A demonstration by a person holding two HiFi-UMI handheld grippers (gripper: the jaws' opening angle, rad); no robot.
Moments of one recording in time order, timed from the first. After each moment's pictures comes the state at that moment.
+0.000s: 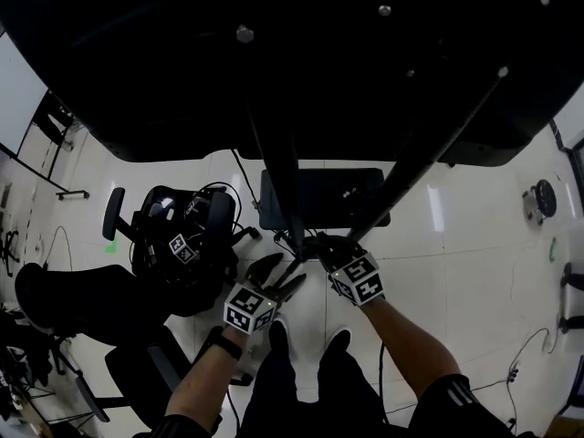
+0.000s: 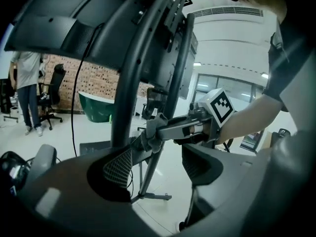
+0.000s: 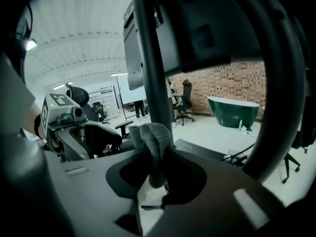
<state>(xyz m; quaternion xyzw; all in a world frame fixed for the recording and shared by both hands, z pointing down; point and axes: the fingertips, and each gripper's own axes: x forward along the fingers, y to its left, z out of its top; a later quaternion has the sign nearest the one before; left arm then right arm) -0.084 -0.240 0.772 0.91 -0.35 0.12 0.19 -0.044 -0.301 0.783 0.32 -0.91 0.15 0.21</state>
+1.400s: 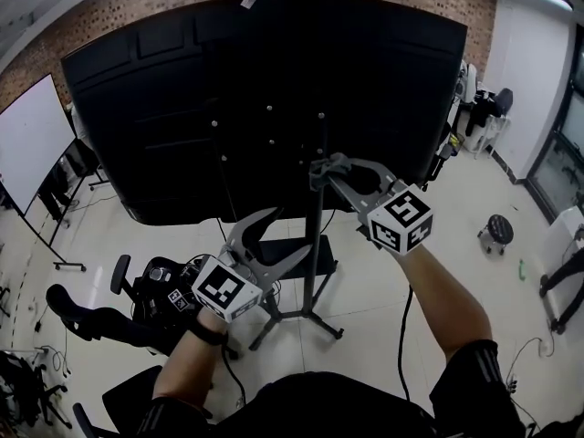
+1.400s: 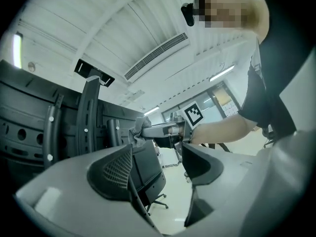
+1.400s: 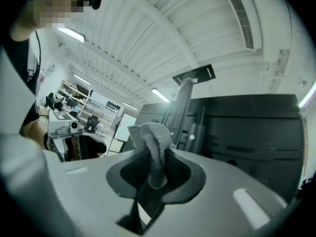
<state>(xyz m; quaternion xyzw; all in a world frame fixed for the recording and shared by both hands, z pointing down) 0.040 -0.151 0.284 0.95 -0.26 -0.05 -0.16 0.100 -0.244 0.238 0.37 -0.91 -0.16 0.03</state>
